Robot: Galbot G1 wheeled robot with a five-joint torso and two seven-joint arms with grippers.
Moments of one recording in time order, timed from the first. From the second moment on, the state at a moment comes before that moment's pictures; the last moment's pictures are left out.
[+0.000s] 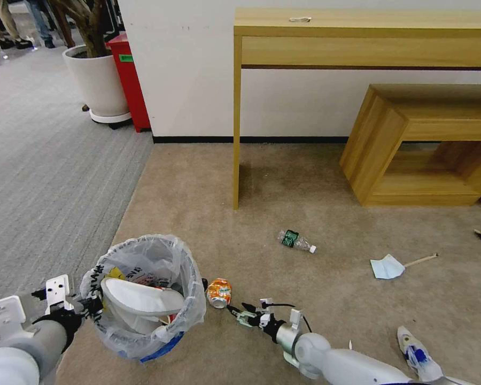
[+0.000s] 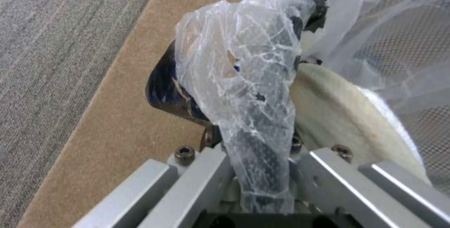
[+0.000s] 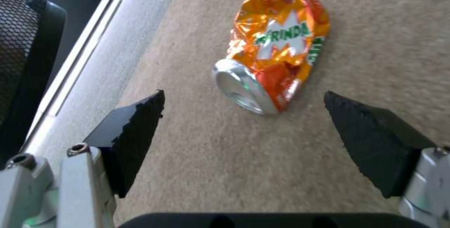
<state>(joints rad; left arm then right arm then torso) 1.79 -1.04 -0.95 -2.48 -1.26 0.74 -0.67 -0.72 1.13 -0.76 1.00 1.45 0.23 -0.43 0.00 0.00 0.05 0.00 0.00</state>
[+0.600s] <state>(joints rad) 1.79 -1.03 -0.95 -2.48 -1.27 0.74 -0.67 -0.71 1.20 -0.72 0.90 1.43 0.21 -0.45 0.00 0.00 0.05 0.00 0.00</state>
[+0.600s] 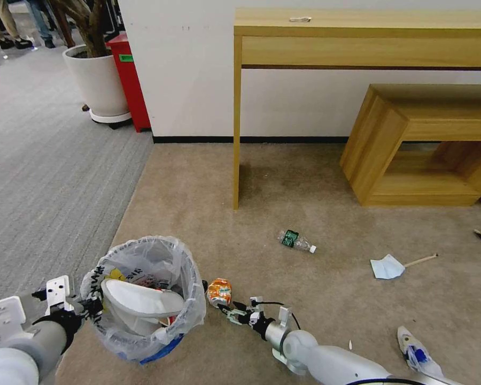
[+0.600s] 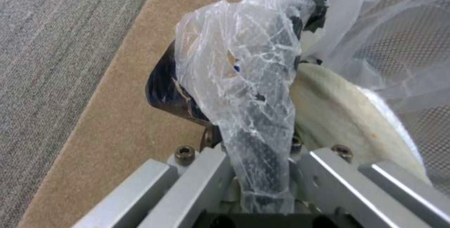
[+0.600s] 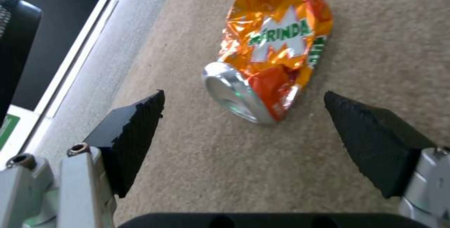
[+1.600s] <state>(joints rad) 1.80 -1.03 -0.95 -2.49 -1.27 0.74 -0.67 -0.70 1.25 -0.73 0.86 1.40 0.19 -0.45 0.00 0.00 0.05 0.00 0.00</state>
